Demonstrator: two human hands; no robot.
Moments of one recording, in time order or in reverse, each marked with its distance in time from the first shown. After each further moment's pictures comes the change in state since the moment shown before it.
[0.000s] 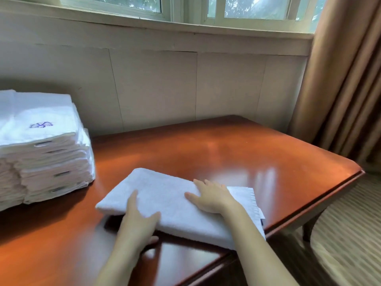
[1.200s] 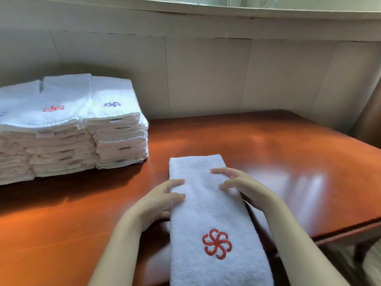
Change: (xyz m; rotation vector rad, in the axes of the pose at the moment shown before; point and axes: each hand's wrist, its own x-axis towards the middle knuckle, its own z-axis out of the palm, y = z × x) left_hand 0.007 0.003 -0.075 0.028 -0.366 -0.032; right_hand 0.005 -0.030 0.005 0.954 -0.220 -0.223
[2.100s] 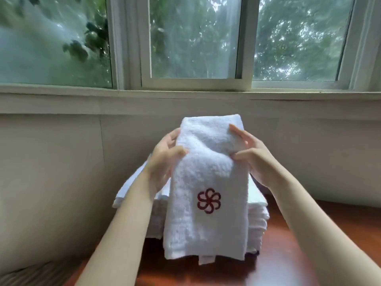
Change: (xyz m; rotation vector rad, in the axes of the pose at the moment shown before) left_hand -0.110 0.165 -0.273 -0.243 0.529 0.695; right_hand 0.138 -0.314 0.162 0.296 -0.180 -0.657
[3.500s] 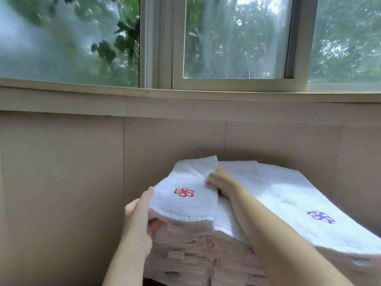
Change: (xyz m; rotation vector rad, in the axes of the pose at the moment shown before) left_hand 0.030 -0.128 -0.169 -0.307 0.646 -0.182; right_hand 0.203 0.197 0.165 -0.211 0.005 0.261
